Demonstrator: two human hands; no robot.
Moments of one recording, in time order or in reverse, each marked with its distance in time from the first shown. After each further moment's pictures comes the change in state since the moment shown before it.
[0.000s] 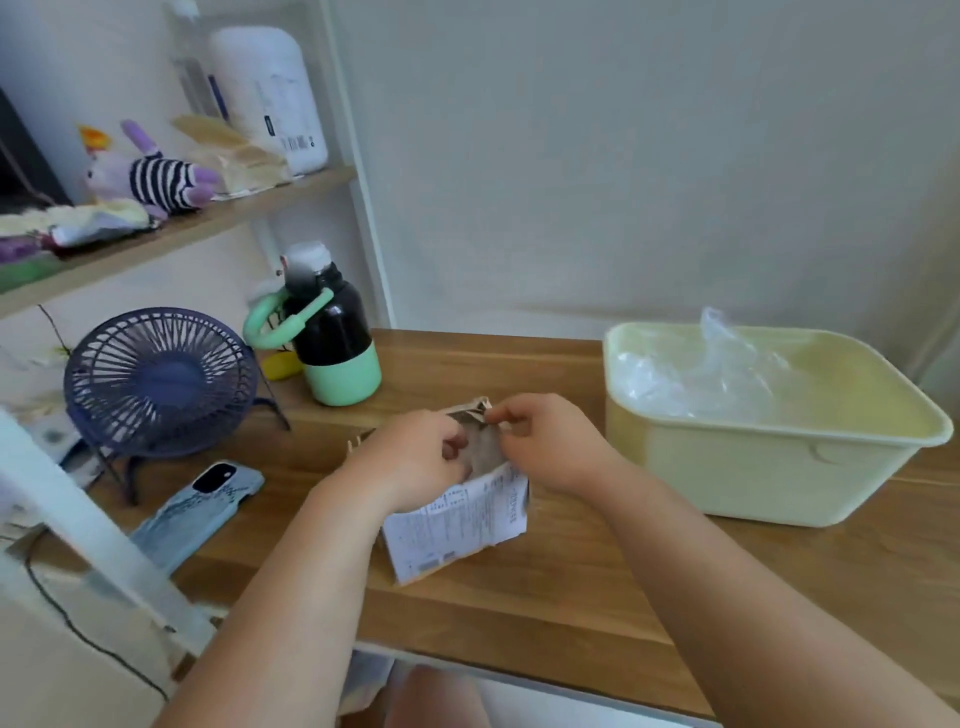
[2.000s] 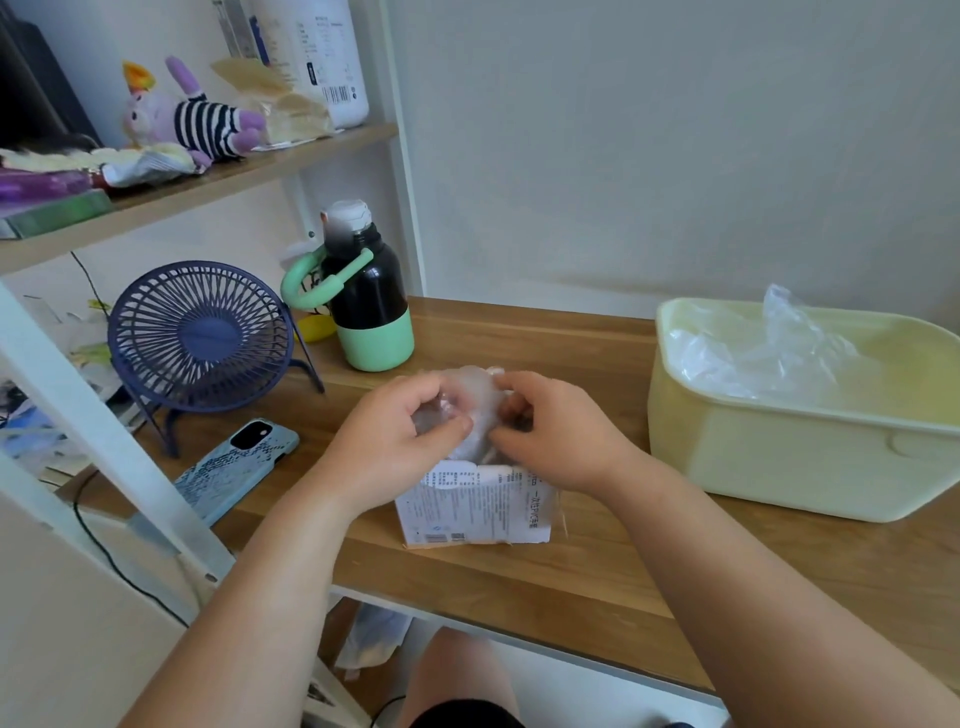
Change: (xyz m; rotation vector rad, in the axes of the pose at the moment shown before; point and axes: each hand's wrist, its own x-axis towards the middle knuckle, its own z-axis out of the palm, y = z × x) left_hand -0.018 -0.057 0.007 -0.457 0.338 0.338; right_hand 0.002 -0.016 0.031 -0.073 -0.029 -0.187
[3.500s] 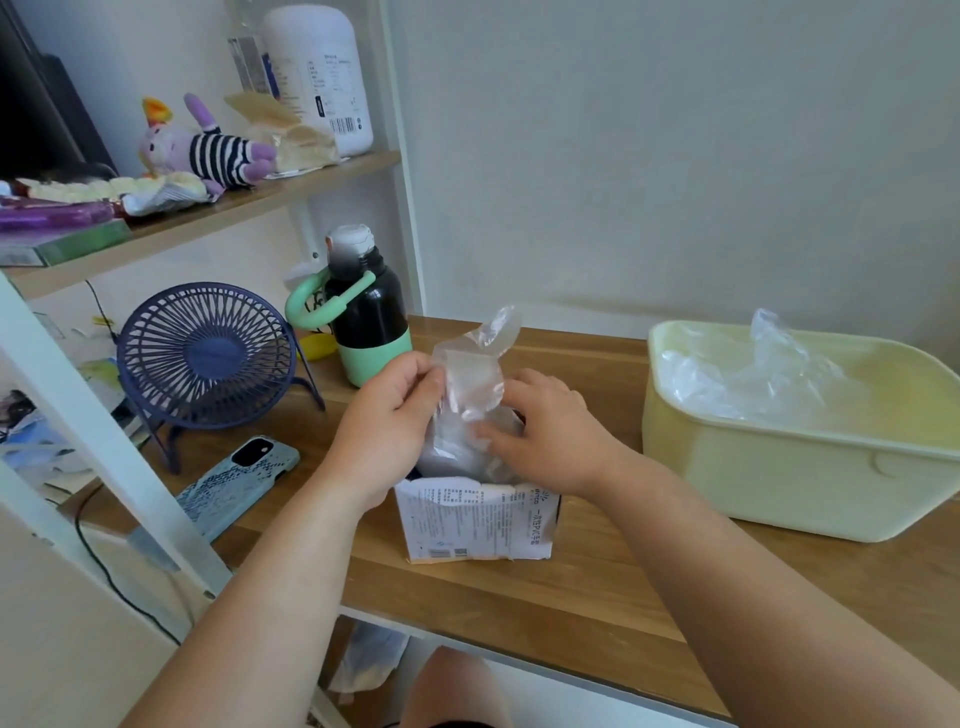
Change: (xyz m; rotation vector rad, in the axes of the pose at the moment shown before) left_hand 0.013 0.018 0.002 -0.274 0.231 -0.154; right_hand 0.006 -0.007 -0.010 -0.173 -0.005 -0.099
